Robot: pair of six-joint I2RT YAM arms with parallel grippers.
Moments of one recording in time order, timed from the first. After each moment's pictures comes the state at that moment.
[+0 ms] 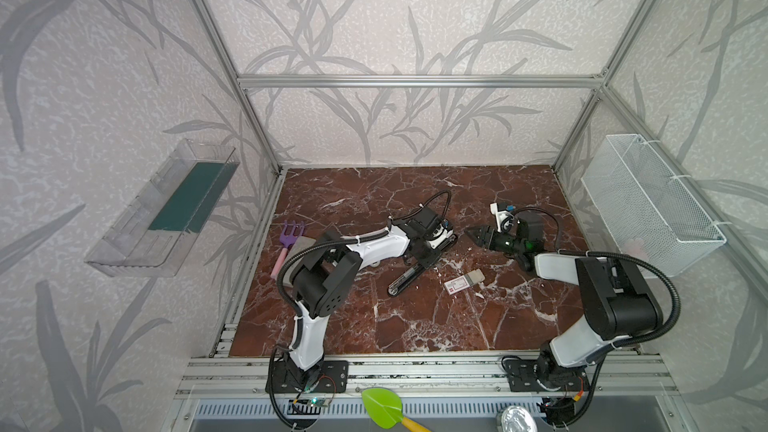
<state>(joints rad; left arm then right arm) -0.74 1.95 1.34 -0.46 0.14 0.10 0.09 1.64 0.61 0.51 -0.73 0.54</state>
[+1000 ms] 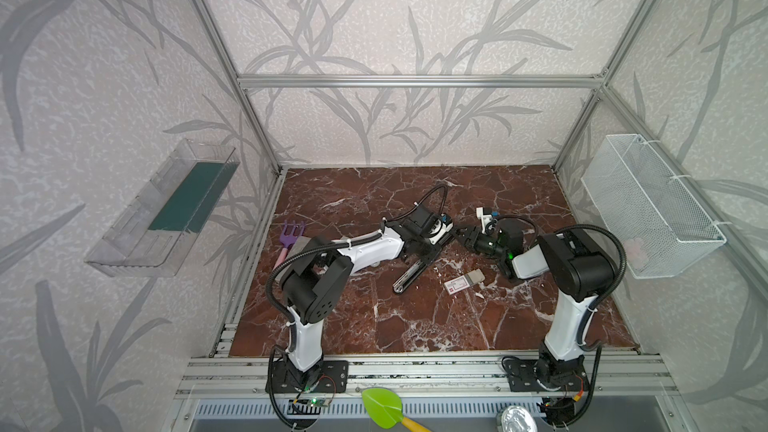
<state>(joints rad) -0.75 1.90 1.29 -0.35 0.16 0.05 0.22 1.95 0.62 1.05 -0.74 0.98</state>
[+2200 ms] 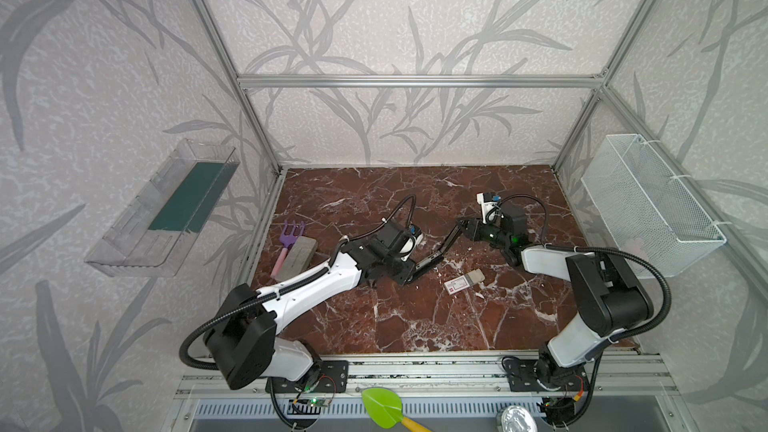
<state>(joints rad) -0.76 1.37 0.93 -0.56 0.08 -0.15 0.26 1.65 0.72 0.50 -0.48 0.40</state>
